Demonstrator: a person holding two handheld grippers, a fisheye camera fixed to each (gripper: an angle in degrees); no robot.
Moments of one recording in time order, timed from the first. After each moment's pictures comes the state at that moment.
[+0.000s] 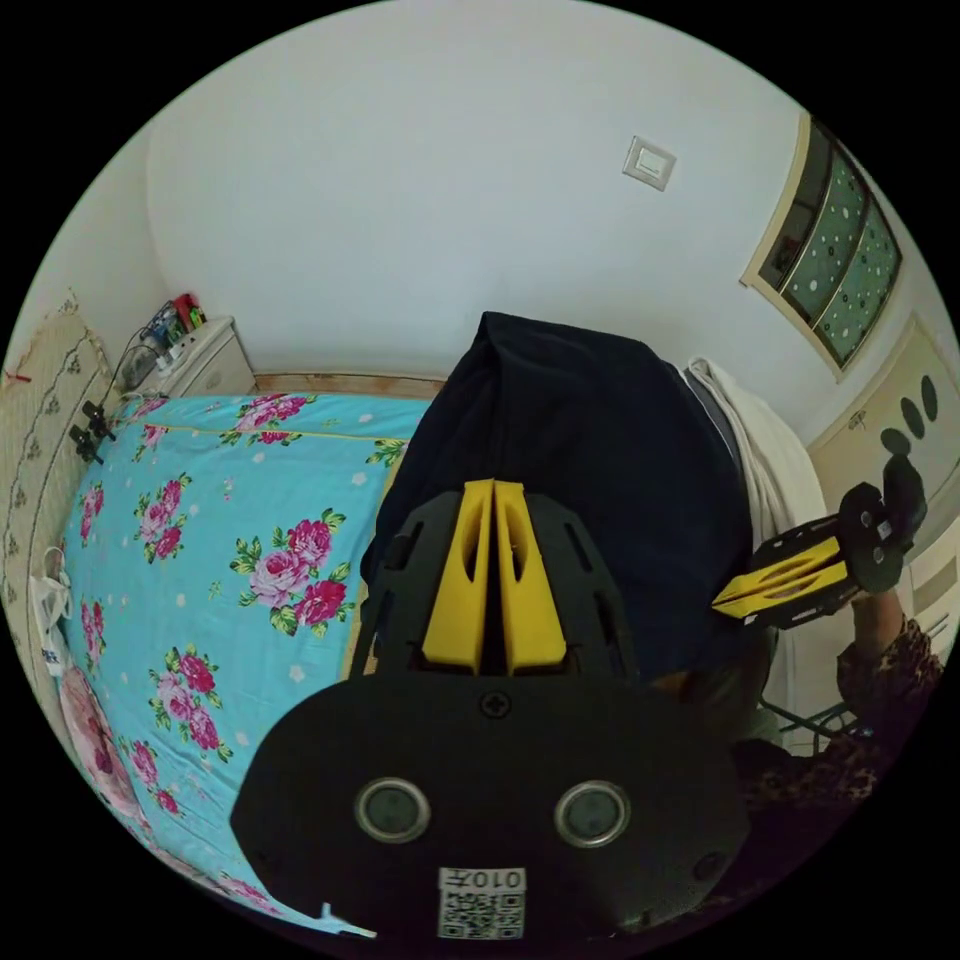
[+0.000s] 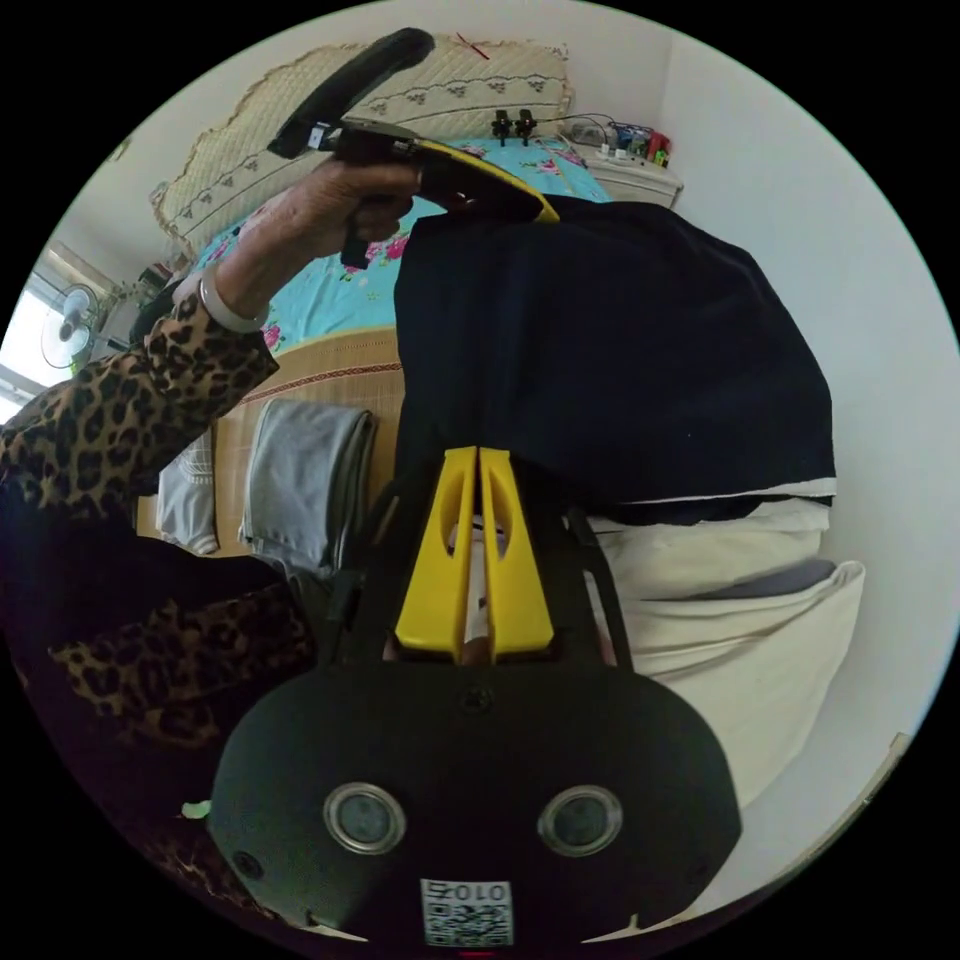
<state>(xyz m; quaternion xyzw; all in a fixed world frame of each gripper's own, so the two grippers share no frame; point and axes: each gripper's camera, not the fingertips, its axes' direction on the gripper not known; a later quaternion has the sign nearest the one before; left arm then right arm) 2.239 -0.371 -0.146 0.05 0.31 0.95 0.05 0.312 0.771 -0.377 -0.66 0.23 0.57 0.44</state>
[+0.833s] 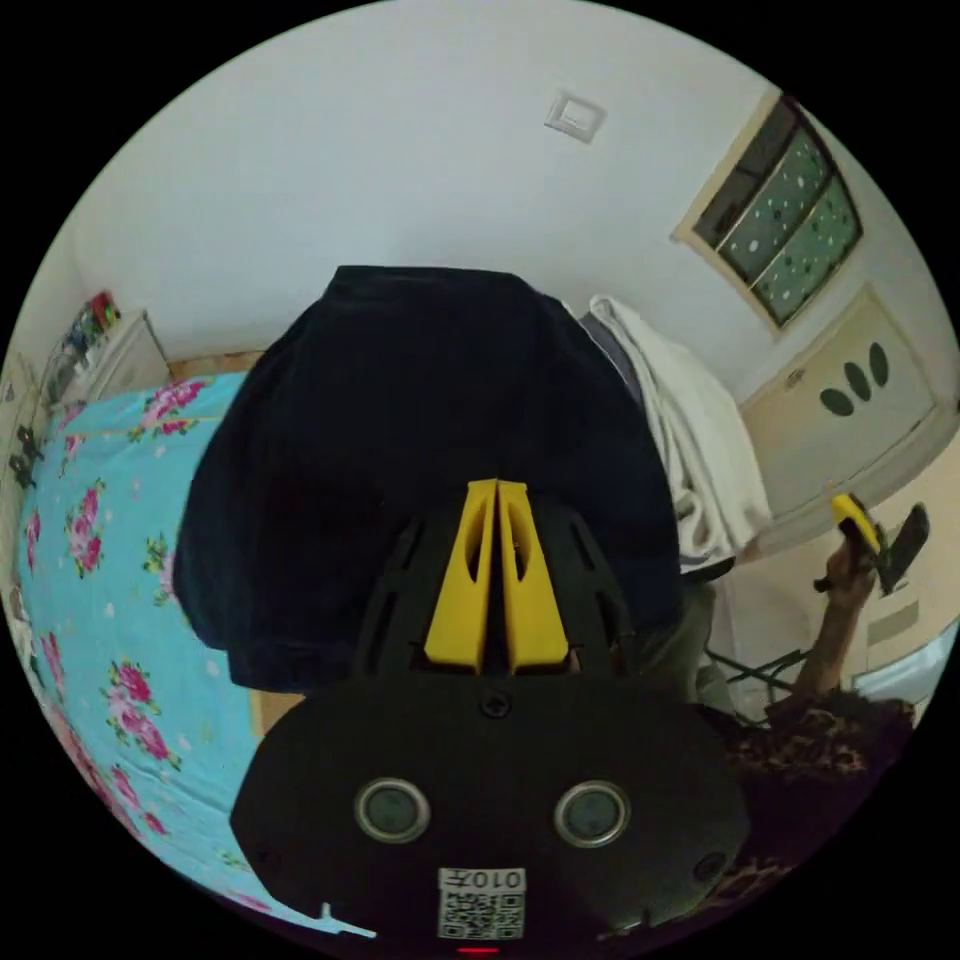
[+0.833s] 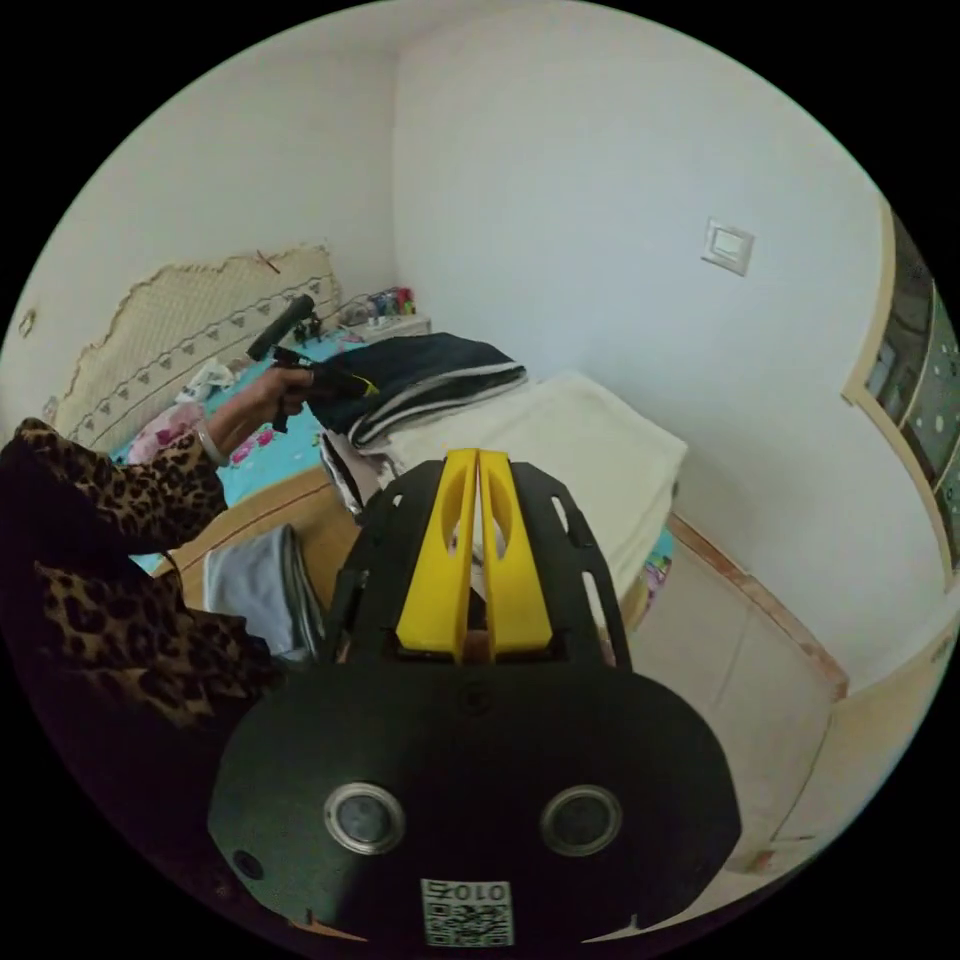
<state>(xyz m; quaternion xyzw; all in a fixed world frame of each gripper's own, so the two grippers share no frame) 2.225 -0.210 0.005 0.13 0.16 0.96 -0.21 0.157 0.473 -0.473 -0.52 0.62 0.45 0.37</state>
